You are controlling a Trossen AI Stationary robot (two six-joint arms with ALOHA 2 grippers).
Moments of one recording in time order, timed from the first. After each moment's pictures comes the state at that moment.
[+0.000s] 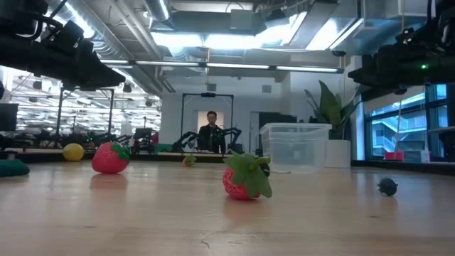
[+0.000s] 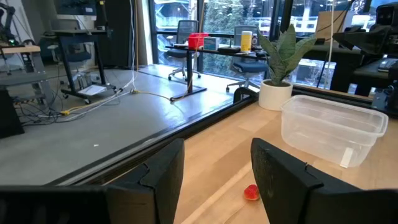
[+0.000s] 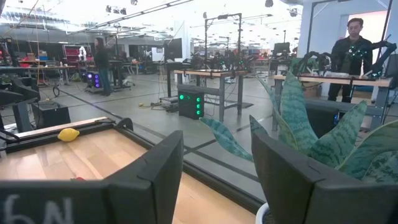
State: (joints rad) left arm 0.13 0.04 0.05 -0.07 -0.62 -0.07; right arm -0.62 0.00 0.01 0.14 0.14 -0.01
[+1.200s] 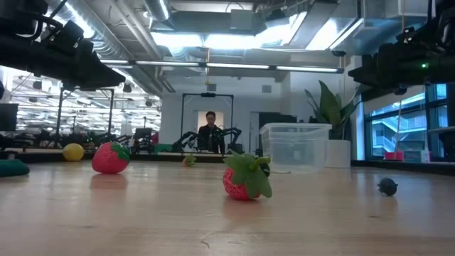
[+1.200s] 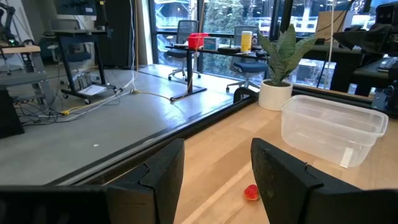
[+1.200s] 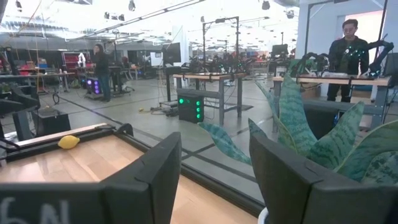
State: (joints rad) left arm 0.14 0.04 0.05 -0.07 -0.62 -0.07; right arm -0.62 0.00 0.01 0.16 0.14 0.02
